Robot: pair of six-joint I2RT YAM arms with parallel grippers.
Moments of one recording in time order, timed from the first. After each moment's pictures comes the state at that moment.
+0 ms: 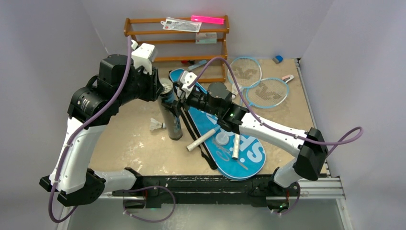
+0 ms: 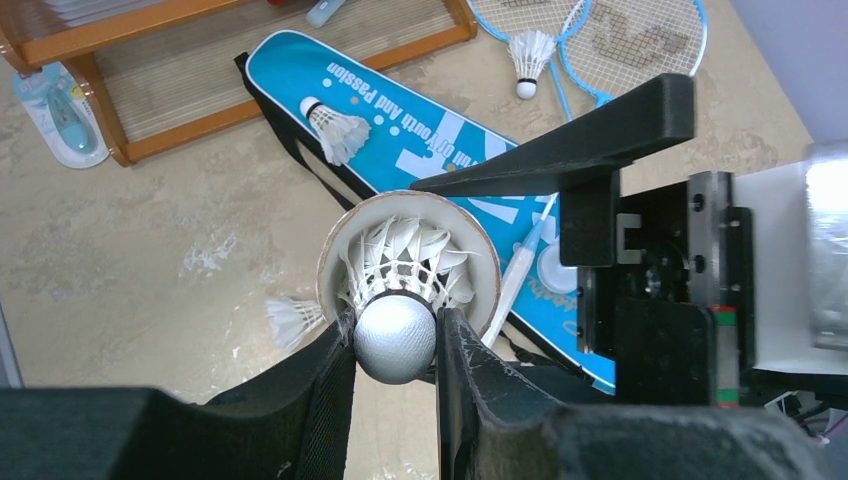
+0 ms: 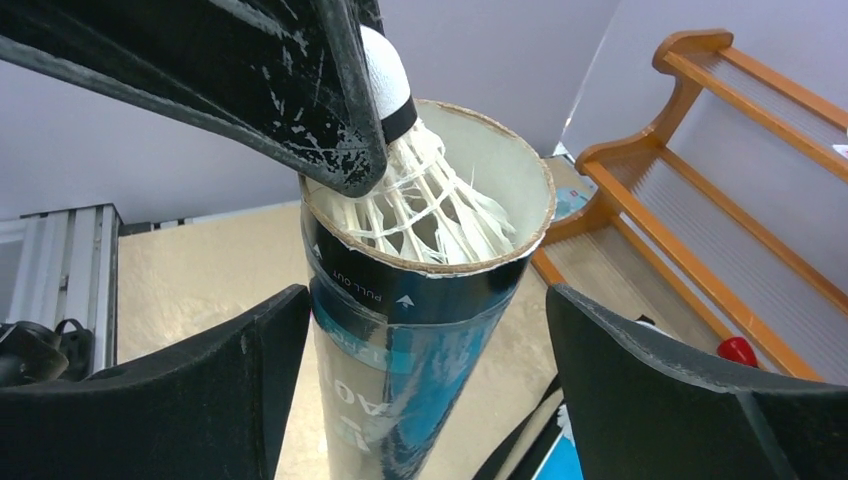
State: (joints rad) left arm -0.55 1.23 1.91 -1.18 -0.07 -0.17; right arm 0.97 1.52 1.29 0.29 -0.21 -0.13
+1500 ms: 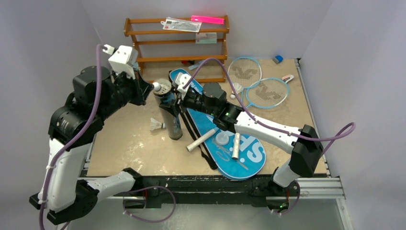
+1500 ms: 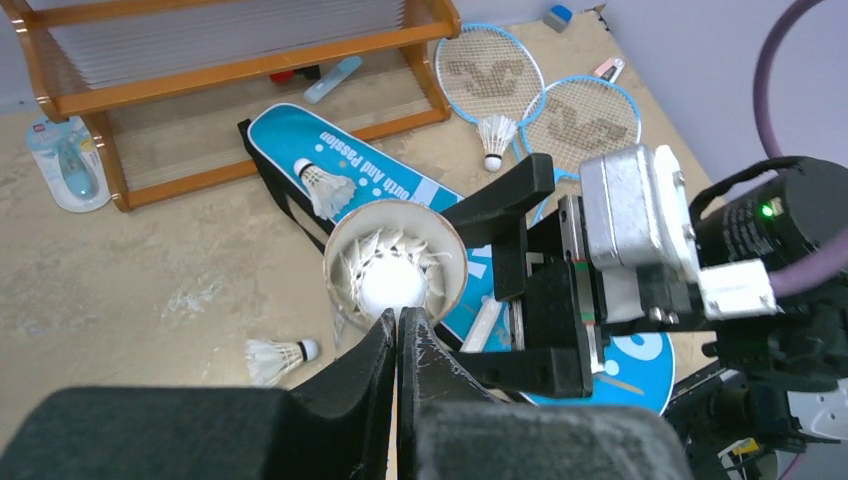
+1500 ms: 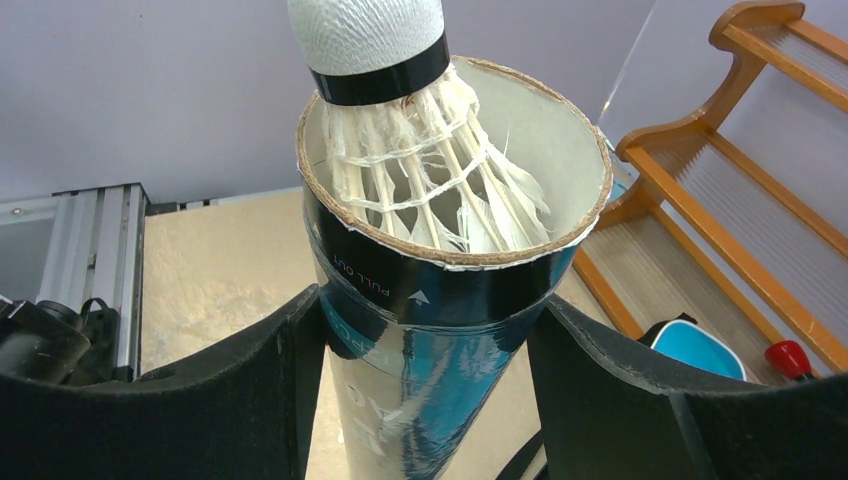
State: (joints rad) left arm -0.55 1.07 1.85 -1.07 -0.08 -0.23; right arm 0.97 1.58 1.31 0.29 -0.26 -0.11
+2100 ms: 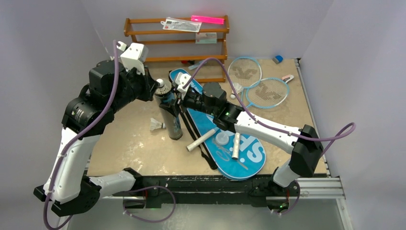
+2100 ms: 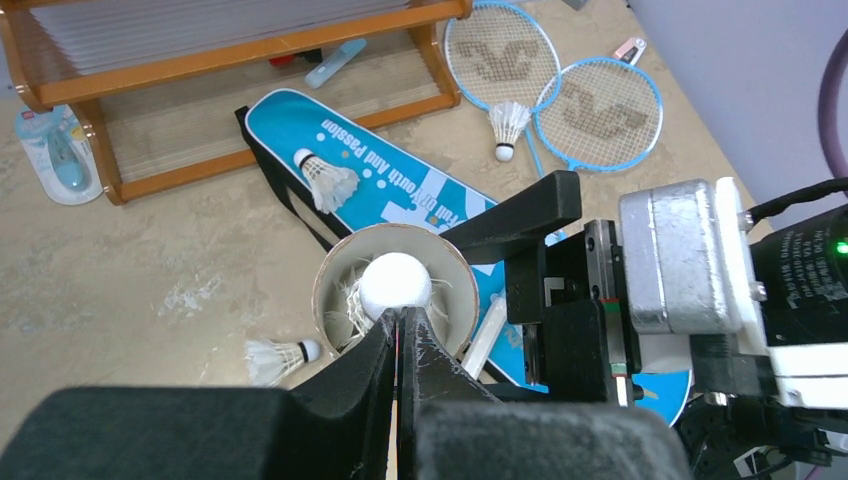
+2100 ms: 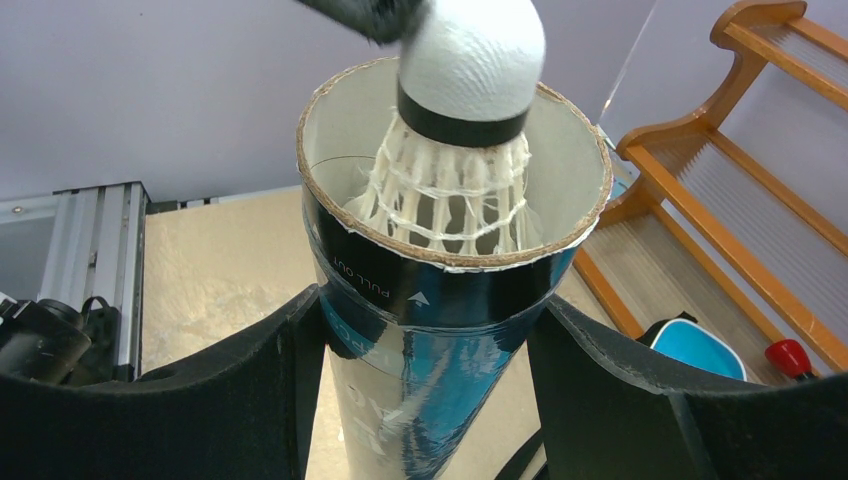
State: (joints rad) left arm -0.55 1.13 1.81 -1.03 -0.09 -0.22; right arm 0.97 1.58 1.31 0.28 -0.26 -0.11
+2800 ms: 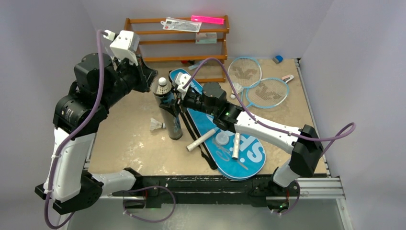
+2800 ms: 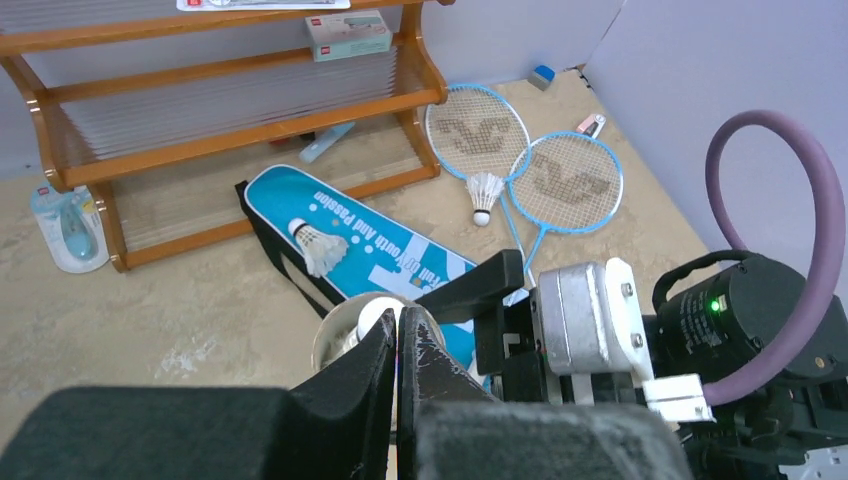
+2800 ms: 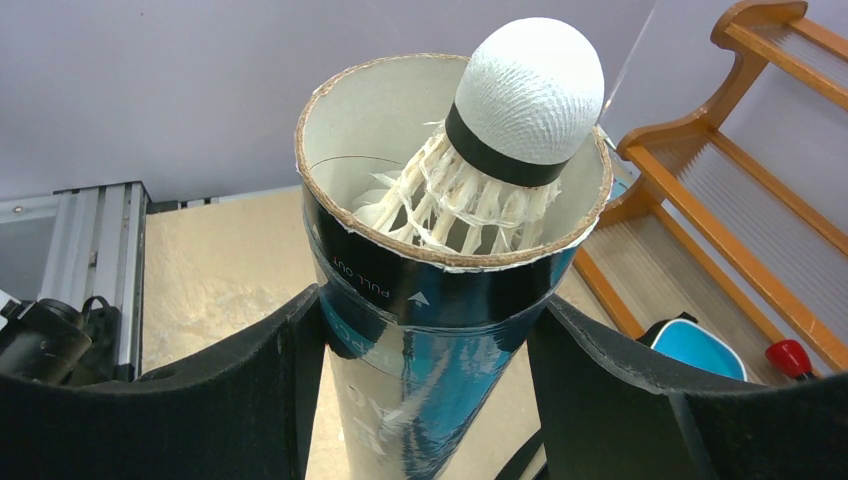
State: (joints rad) left arm -0.55 1.19 1.96 -1.01 -0.08 -0.22; right arm 0.97 1.58 1.31 0.28 -0.26 -0.11
